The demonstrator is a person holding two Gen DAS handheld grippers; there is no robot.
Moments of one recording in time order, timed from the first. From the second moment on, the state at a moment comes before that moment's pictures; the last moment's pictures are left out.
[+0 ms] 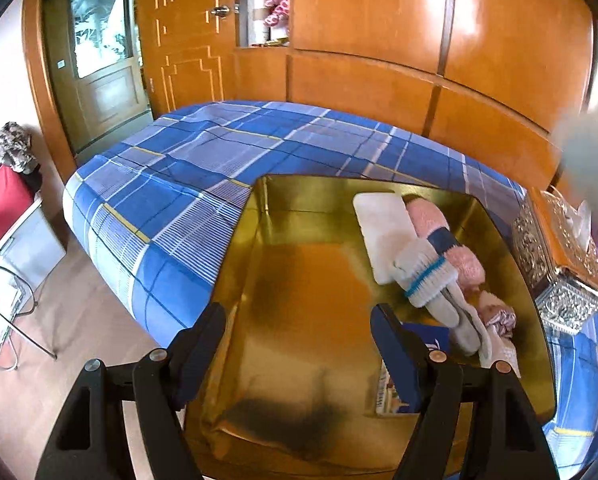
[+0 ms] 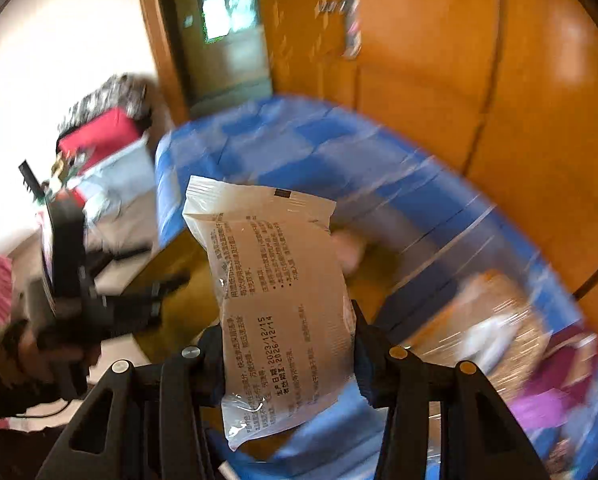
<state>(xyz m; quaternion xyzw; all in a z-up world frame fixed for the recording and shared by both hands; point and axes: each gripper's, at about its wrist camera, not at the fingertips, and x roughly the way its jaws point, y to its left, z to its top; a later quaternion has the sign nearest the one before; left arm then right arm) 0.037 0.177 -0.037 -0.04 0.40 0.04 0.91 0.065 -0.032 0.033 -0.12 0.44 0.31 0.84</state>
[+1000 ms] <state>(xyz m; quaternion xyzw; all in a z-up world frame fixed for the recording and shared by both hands) 0.033 0.172 -0.035 -0.04 0.40 0.04 0.92 0.032 -0.012 -0.036 -0.16 0.49 0.31 0.80</state>
